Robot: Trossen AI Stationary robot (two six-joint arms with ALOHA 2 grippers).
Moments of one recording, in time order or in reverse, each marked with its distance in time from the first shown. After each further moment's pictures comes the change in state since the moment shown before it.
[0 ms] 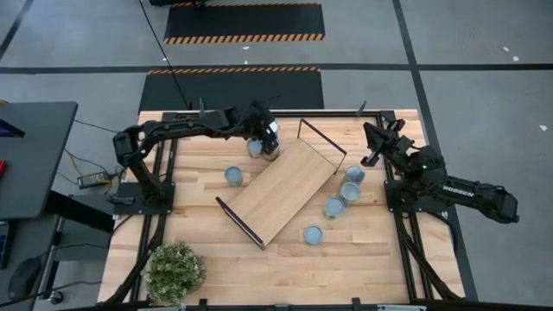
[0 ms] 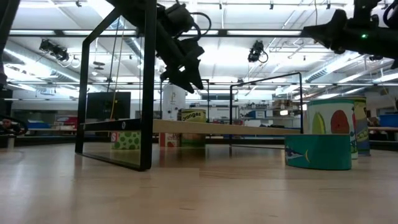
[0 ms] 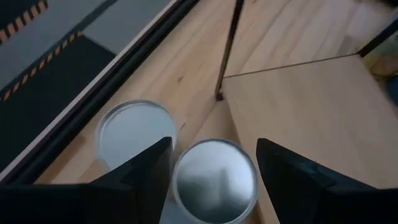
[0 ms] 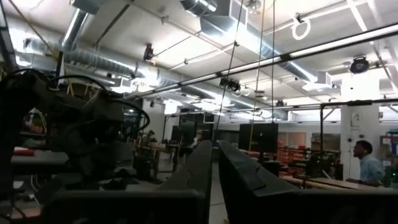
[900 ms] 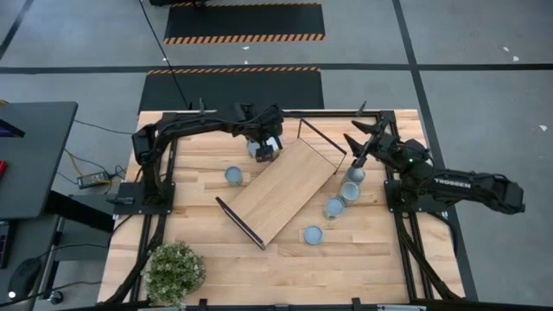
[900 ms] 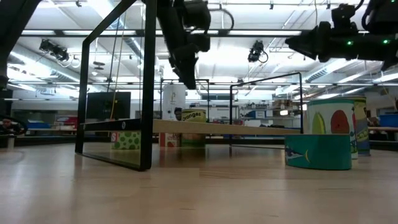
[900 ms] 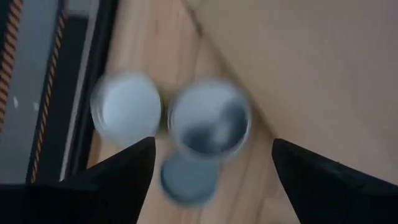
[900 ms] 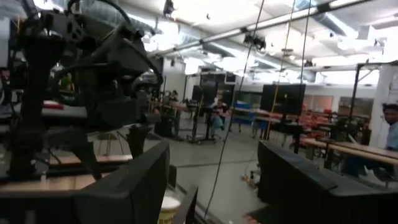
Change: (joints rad) left arm -0.073 0.154 0.349 -0.545 -0.056 0.340; right arm 0.000 0.237 0.056 -0.032 -0.069 0.034
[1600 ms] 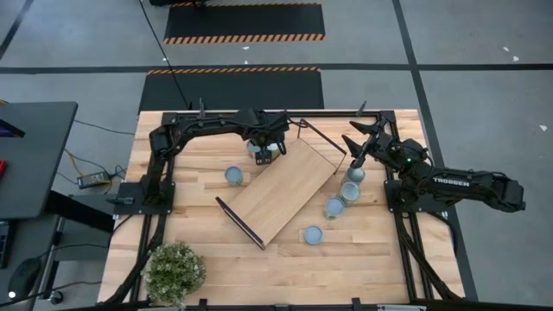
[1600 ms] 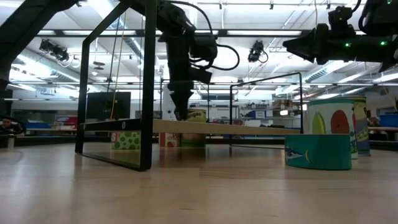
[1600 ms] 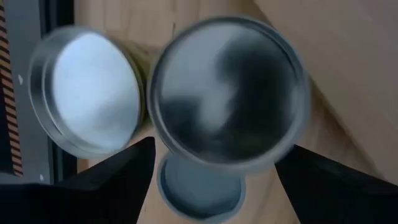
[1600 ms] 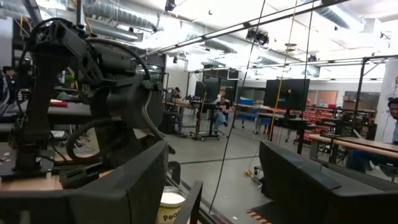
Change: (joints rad) left arm 0.025 0.165 -0.001 0.003 -0.069 0.088; right arm 0.002 0.035 0.000 0.026 -0.007 0.017
